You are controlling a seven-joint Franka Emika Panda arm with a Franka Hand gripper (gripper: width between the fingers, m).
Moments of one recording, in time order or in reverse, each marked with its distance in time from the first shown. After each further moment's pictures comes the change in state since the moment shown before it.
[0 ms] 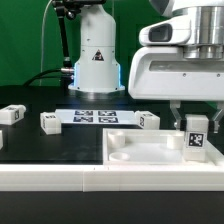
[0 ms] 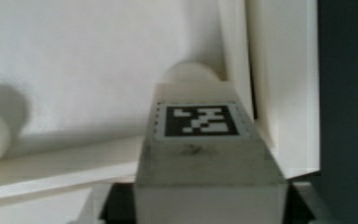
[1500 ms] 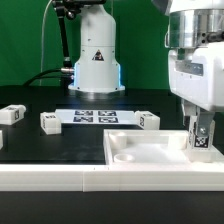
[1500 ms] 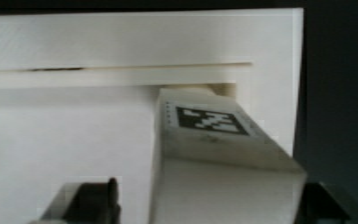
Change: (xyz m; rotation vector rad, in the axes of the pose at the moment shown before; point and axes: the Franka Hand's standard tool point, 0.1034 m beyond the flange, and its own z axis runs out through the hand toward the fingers) arm -0.007 0.000 0.001 -0.023 -0.034 1.137
